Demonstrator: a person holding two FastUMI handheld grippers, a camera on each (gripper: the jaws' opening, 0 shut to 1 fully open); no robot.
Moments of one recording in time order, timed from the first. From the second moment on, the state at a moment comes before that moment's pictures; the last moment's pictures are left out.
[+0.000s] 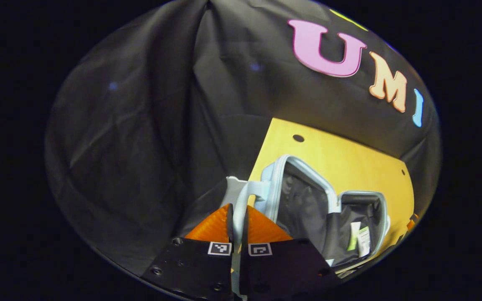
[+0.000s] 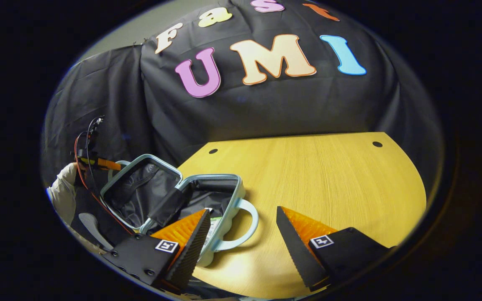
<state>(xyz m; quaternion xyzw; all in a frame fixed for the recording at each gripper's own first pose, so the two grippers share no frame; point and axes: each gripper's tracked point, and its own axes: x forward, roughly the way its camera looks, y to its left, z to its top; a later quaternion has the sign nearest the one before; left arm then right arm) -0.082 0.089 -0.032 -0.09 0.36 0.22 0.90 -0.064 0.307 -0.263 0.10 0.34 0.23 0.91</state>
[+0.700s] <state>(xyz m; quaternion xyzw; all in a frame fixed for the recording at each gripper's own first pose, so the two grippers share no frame) -0.020 -0.113 0.062 -0.07 0.27 0.15 0.95 -0.047 0.209 -0.227 0.10 0.30 0.29 0.90</state>
